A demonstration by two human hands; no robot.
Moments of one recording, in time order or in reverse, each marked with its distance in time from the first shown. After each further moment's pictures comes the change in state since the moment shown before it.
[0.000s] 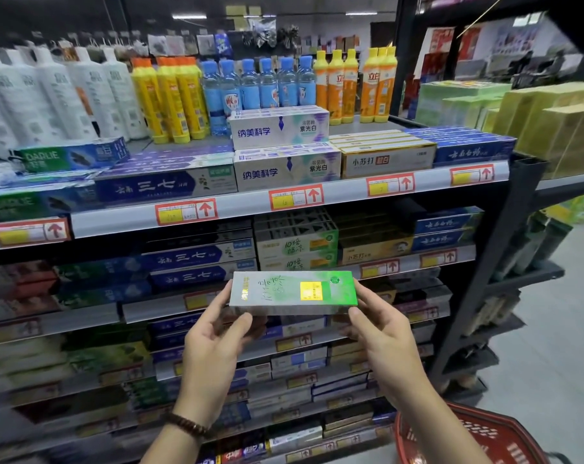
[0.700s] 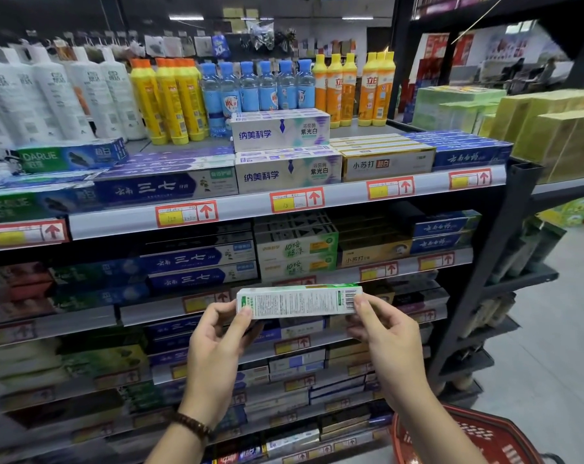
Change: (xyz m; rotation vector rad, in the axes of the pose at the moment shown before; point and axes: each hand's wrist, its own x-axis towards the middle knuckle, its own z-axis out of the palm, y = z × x) left_hand 0.010 -0.011 -0.001 -0.041 0.024 -0.001; right_hand -0.001 -0.005 0.007 0.037 0.201 0.006
